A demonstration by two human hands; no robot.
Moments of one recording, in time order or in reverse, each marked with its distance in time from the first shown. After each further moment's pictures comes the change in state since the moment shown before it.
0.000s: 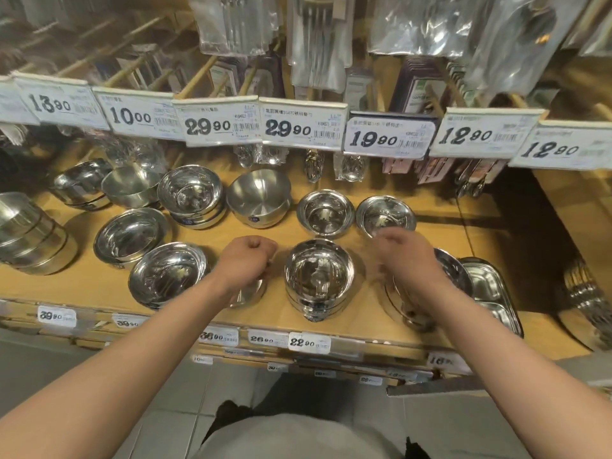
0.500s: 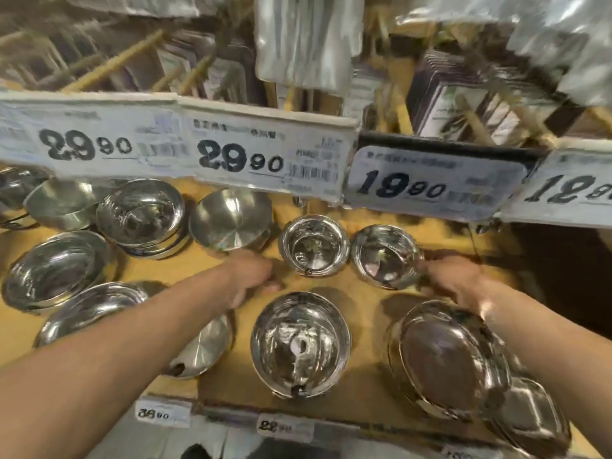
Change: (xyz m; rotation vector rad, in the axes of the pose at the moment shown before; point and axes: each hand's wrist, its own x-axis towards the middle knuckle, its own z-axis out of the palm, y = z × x) left_hand 0.131 0.019 0.049 0.014 -0.150 -0.266; right_hand 0.155 0.046 -0.048 -0.178 -0.111 0.367
